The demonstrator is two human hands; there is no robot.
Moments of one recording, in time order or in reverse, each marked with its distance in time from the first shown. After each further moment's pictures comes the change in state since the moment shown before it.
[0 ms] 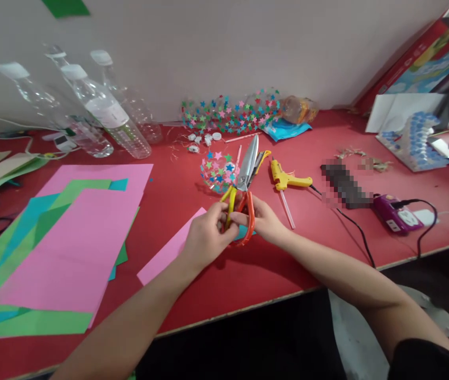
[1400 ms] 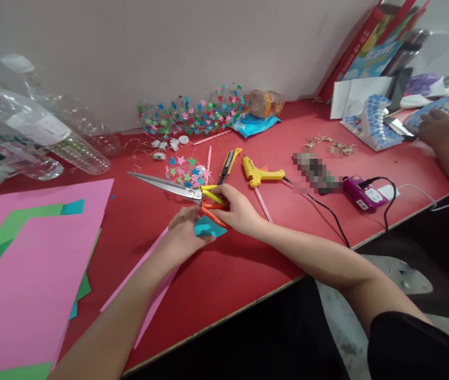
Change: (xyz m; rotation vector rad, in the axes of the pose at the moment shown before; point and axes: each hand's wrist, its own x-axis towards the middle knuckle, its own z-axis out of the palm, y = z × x) left_hand 0.025 -0.035 0.012 0.264 -0.297 -0.142; right_hand 0.012 0.013 -0.021 -0.480 0.203 -0.110
